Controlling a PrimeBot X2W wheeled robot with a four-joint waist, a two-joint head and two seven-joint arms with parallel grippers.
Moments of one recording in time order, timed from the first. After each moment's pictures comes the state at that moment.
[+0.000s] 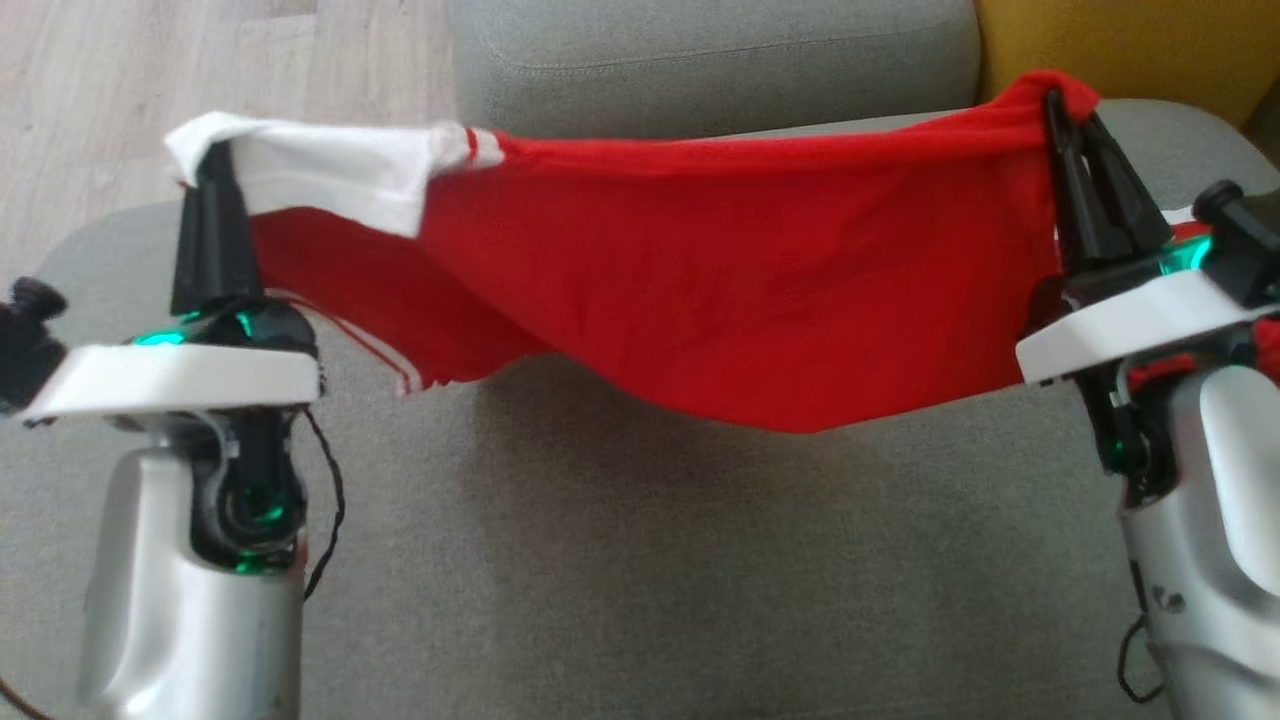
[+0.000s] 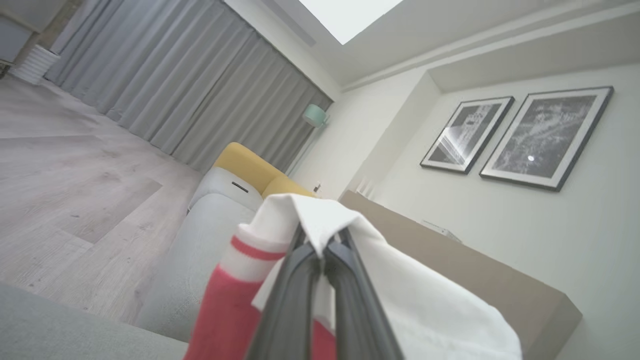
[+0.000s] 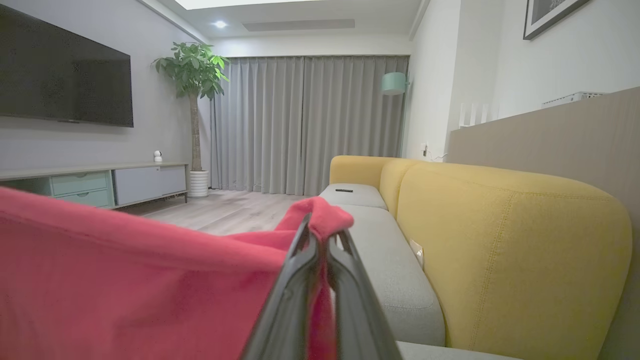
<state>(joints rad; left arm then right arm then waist) -0.34 0.05 -0.04 0.04 -0.73 -0.06 -0.17 -0.43 -0.20 0.12 0.15 0.22 0.13 -0.03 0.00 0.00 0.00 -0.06</state>
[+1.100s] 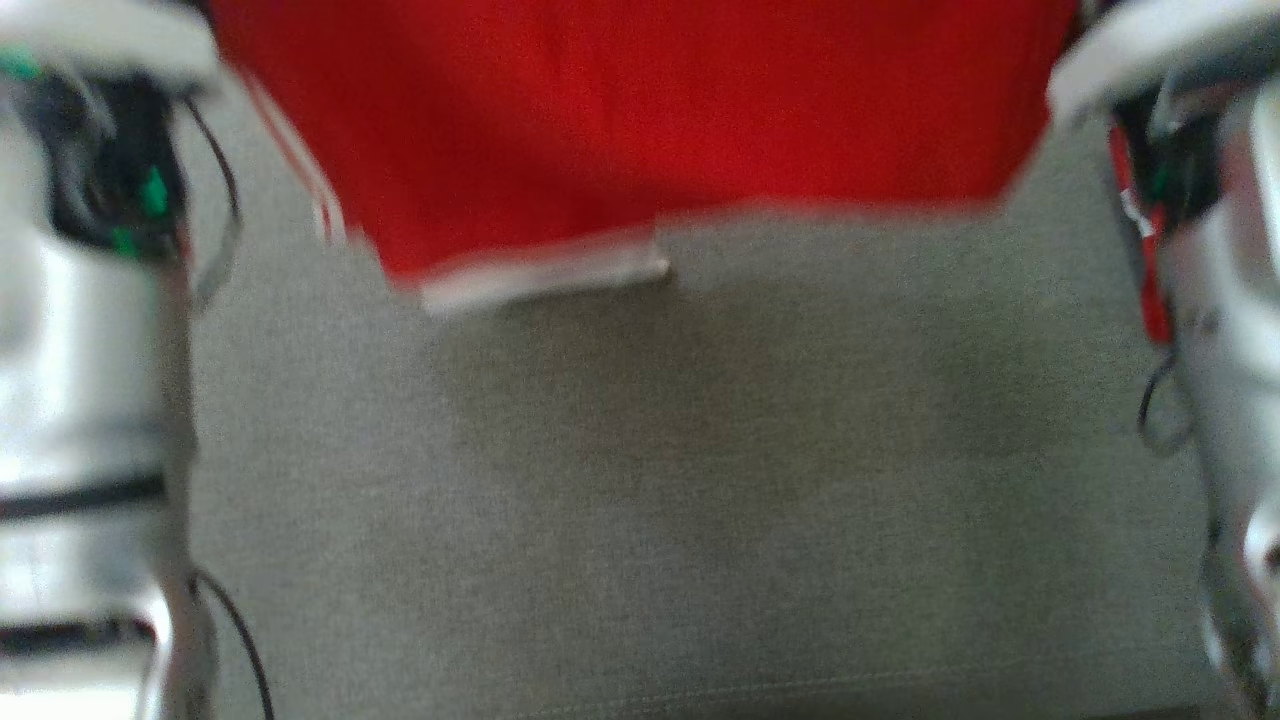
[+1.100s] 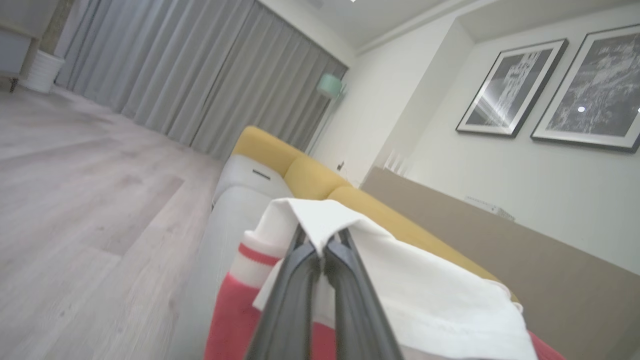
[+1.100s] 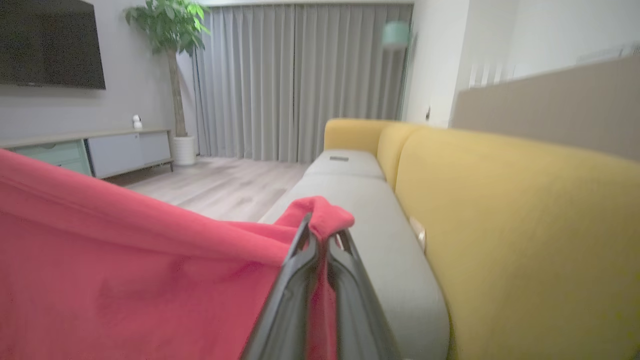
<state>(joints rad) -0.85 0.16 -0.06 0.36 -0.73 -0.04 -0.03 -0.91 -0.21 0.16 0.55 0.24 0.13 0.02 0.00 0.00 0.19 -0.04</state>
